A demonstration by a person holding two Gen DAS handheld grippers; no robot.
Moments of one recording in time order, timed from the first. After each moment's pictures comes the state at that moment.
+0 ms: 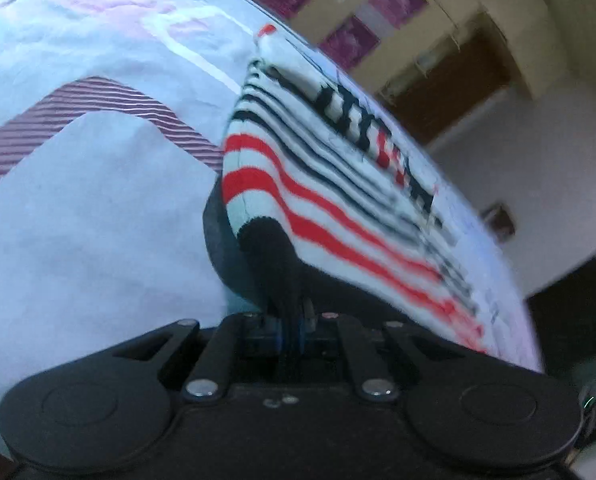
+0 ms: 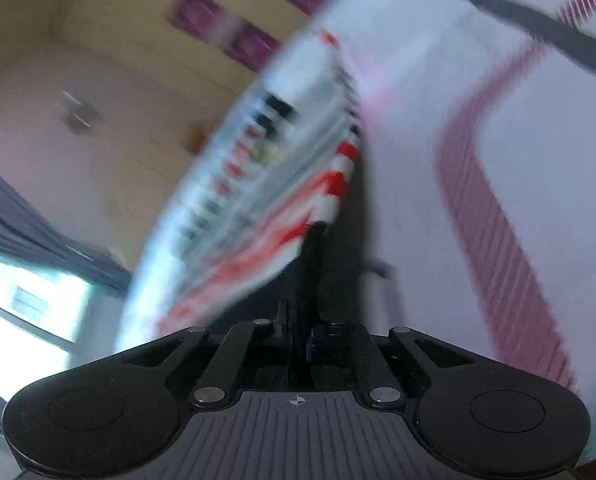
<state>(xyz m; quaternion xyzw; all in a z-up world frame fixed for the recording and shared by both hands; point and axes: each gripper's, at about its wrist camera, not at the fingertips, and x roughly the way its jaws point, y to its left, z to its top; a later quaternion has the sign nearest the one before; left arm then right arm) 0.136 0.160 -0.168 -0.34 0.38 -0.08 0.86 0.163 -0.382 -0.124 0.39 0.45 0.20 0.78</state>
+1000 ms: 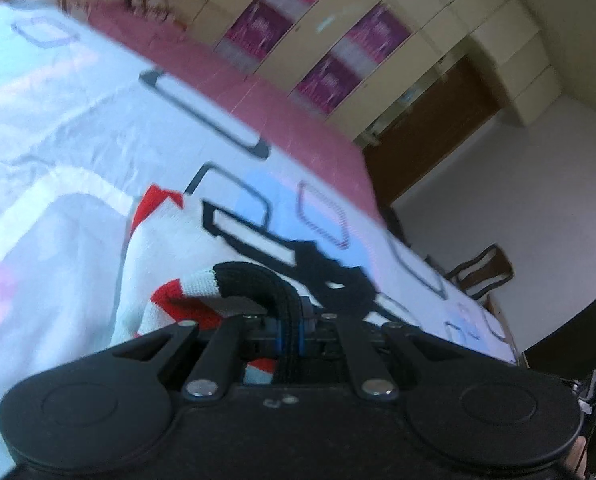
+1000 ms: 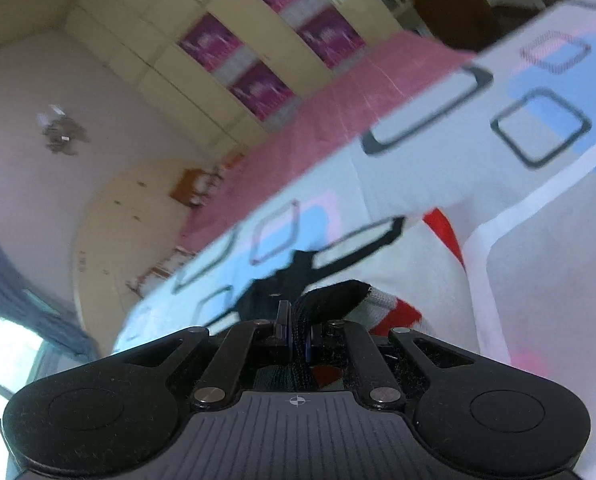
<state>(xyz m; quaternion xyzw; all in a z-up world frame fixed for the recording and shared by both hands) 0.443 0.169 -0.091 -0.32 0.34 -0.09 0.88 0.484 -0.326 -0.038 0.35 0.38 0.18 0.84</state>
